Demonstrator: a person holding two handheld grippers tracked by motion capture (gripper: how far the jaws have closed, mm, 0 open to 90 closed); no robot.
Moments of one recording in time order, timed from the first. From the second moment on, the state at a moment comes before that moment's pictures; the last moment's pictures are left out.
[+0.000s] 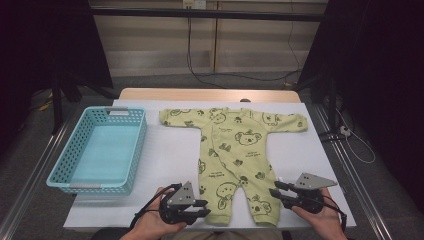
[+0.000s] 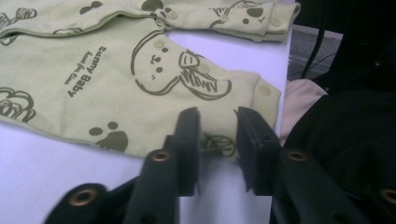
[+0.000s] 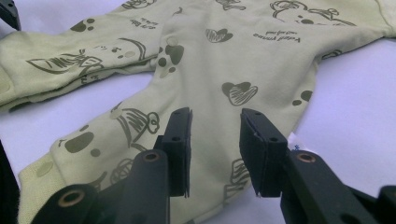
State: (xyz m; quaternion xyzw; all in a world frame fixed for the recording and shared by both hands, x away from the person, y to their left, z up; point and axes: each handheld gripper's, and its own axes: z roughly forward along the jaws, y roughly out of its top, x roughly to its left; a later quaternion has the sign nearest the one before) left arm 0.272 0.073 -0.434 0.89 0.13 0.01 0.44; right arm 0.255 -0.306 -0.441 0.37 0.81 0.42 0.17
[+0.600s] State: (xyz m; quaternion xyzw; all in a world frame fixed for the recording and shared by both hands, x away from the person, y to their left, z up) left arm 0.274 0.065 -0.447 0.90 0.14 -0.03 0.40; right arm 0.253 -0.303 -0.446 0.34 0.83 0.41 0.16
